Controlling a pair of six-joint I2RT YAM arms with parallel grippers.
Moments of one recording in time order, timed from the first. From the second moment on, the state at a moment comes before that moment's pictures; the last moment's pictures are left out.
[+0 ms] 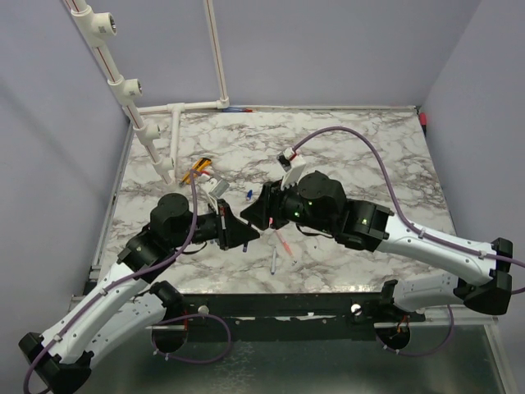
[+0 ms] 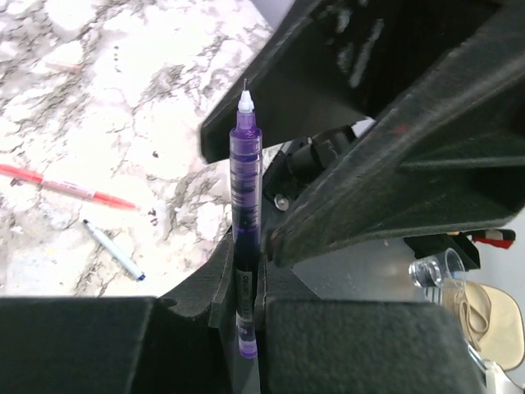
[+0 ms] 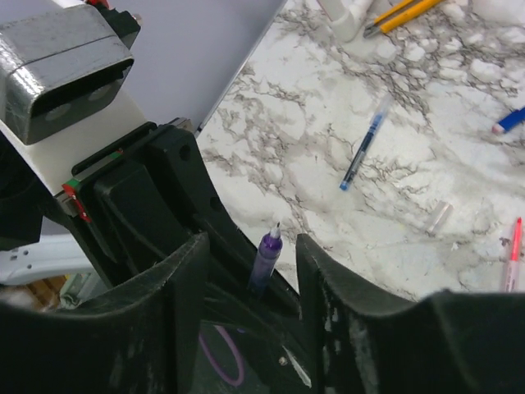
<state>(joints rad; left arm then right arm) -0.68 0.65 0.71 -0.27 0.57 -0.59 1.16 1.25 1.24 -0.29 0.13 0.66</state>
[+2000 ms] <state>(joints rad) -0.68 0.37 0.68 -0.45 -0.06 -0.46 1.11 1.96 1.46 -0.58 0.34 0.82</state>
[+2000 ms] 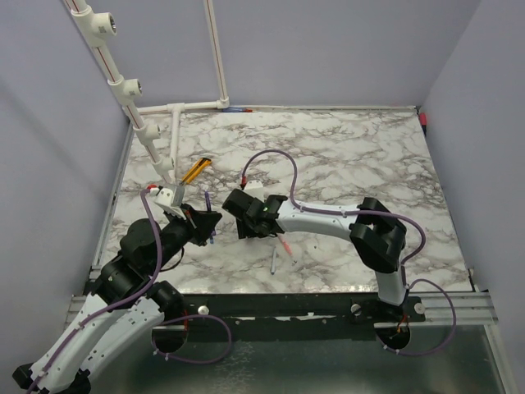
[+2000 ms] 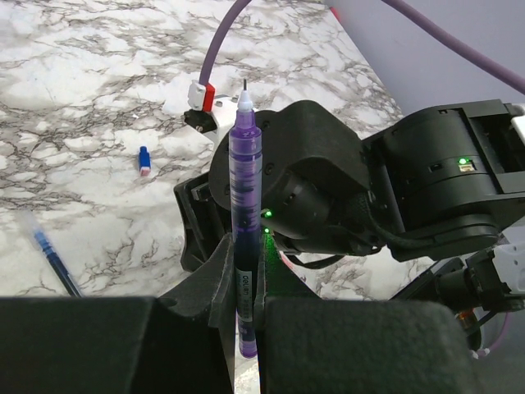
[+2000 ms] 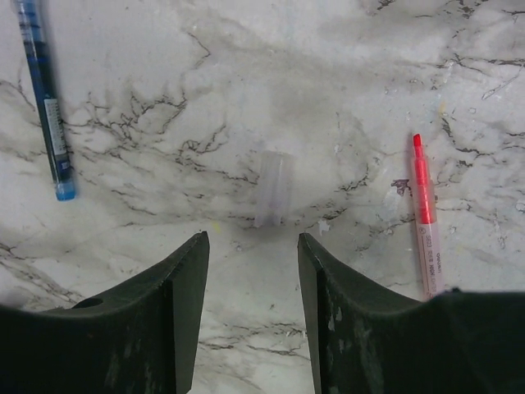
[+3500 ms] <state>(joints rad) -0.68 0.39 0.68 -0.45 -0.06 -0.46 1.06 2.06 1.46 -0.52 0.33 0.82</state>
